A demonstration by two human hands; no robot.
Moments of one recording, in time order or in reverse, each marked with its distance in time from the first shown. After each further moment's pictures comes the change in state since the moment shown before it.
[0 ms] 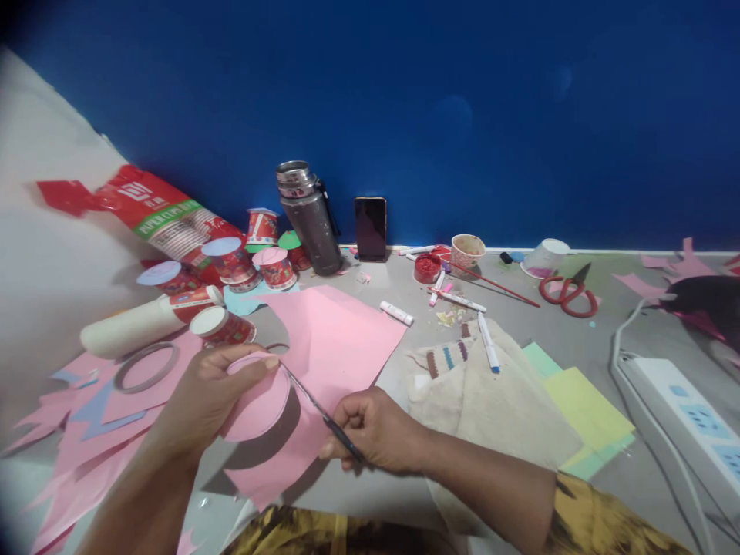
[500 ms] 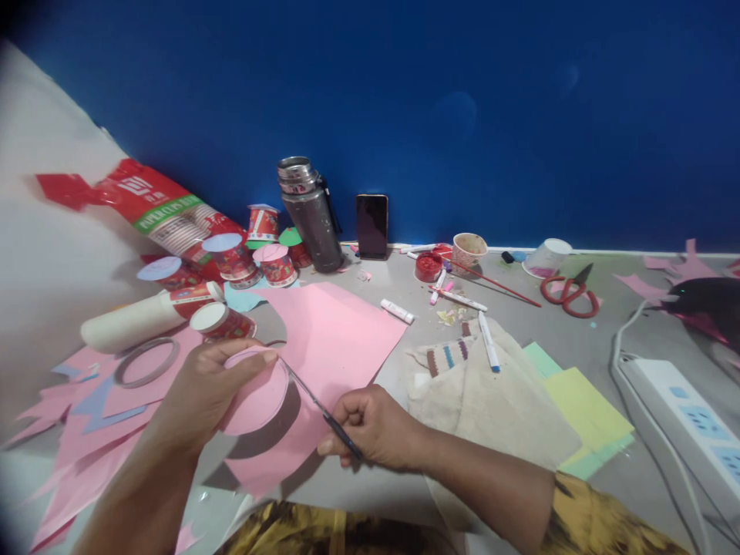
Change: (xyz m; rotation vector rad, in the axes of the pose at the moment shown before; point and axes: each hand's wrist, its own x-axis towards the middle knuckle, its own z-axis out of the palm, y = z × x) left_hand -0.001 0.005 0.001 0.010 0.066 -0.036; right_hand -0.001 -0.001 -0.001 -0.019 -0.019 -0.017
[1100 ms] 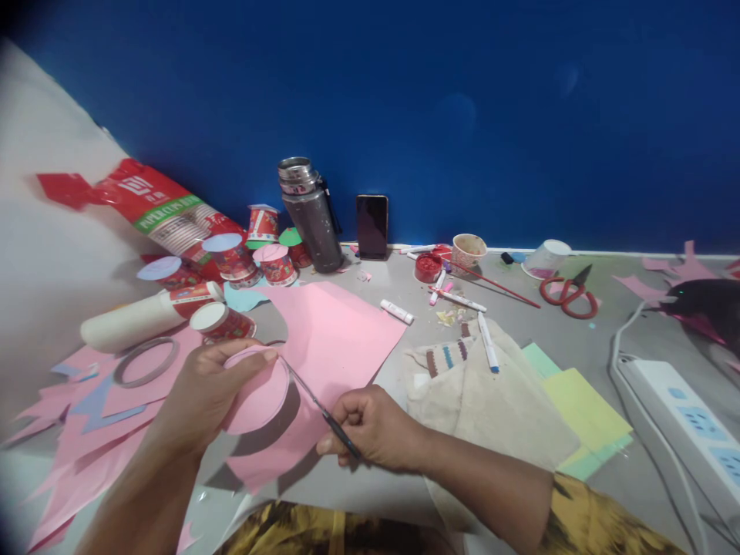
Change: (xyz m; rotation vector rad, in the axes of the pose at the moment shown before) left_hand -0.003 0.000 0.004 -0.052 0.019 -0.051; right_hand 0.001 0.002 0.001 0.011 0.030 0.008
